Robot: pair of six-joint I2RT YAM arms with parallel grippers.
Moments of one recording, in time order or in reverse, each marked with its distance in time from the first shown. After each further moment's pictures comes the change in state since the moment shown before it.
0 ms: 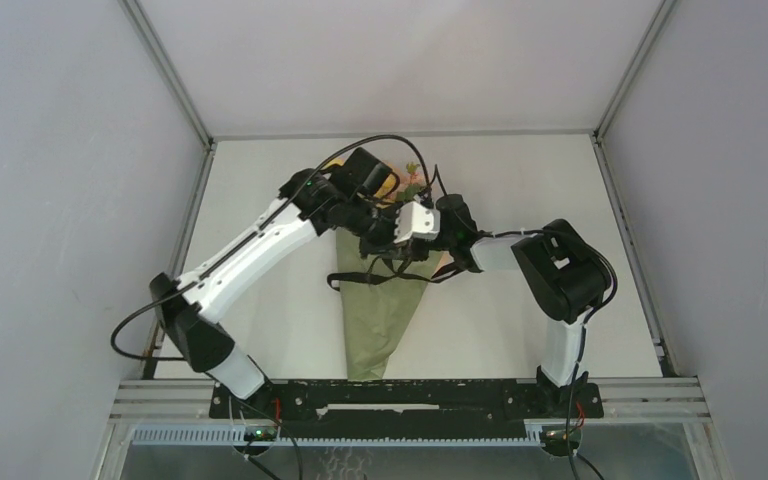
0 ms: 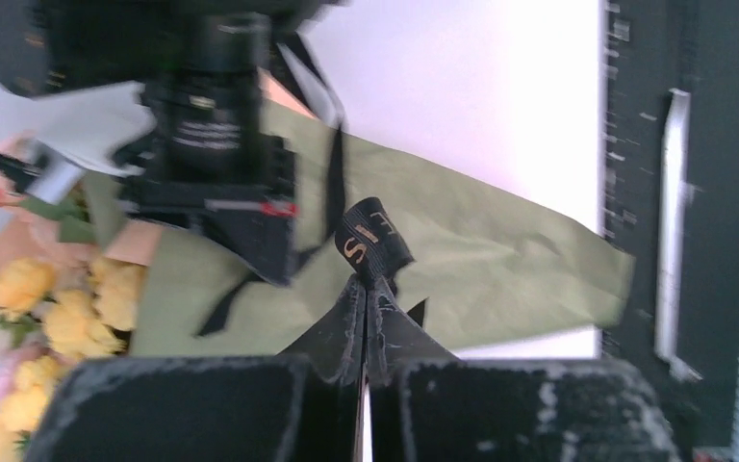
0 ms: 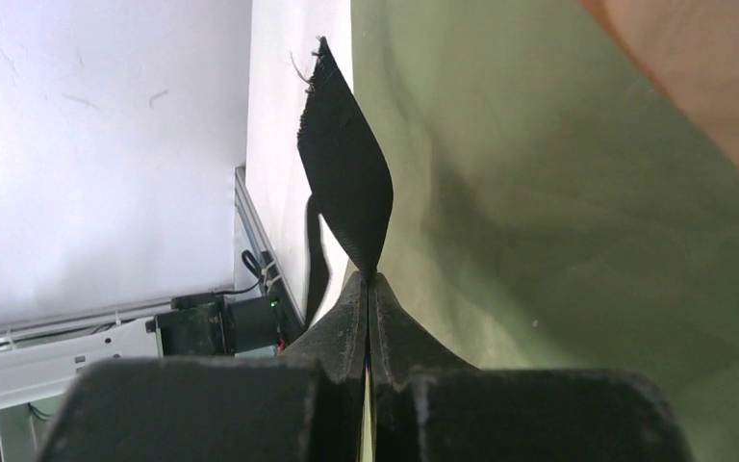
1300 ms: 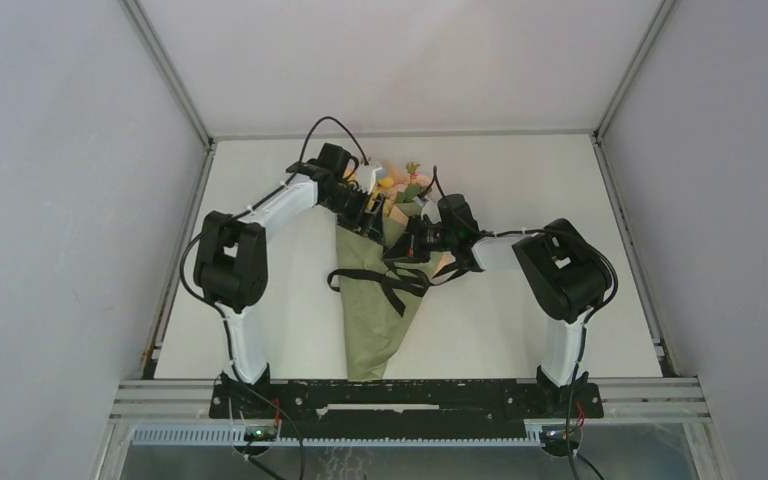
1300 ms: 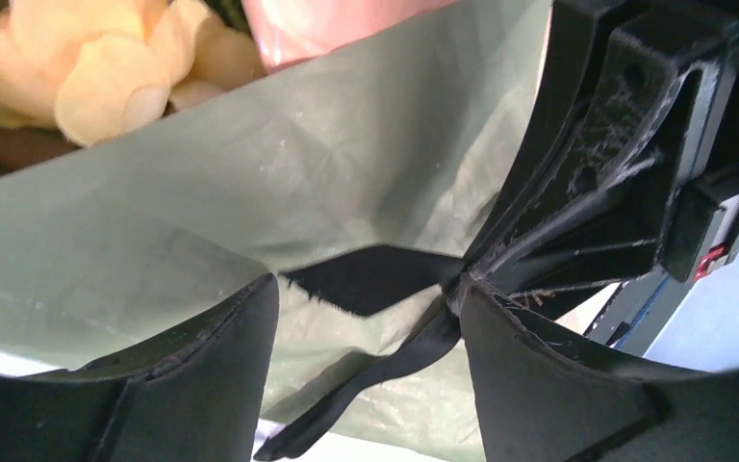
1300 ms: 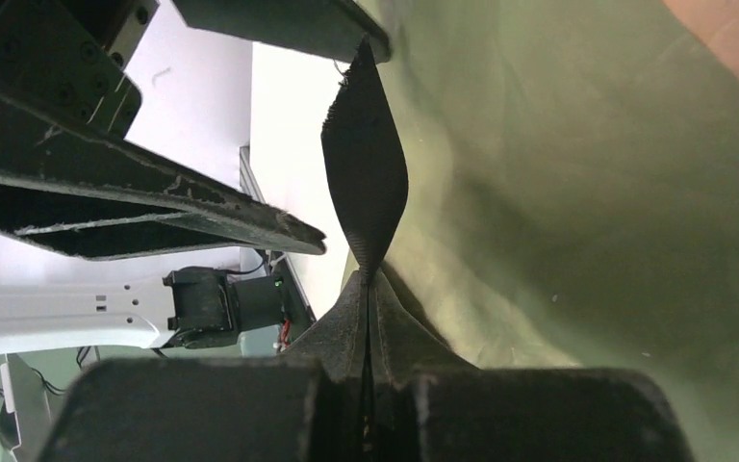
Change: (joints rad) left arm 0.404 0.389 -0.152 0.394 0.106 -0.638; right arm -0.006 0.001 -0.002 -0.027 -0.059 -0.010
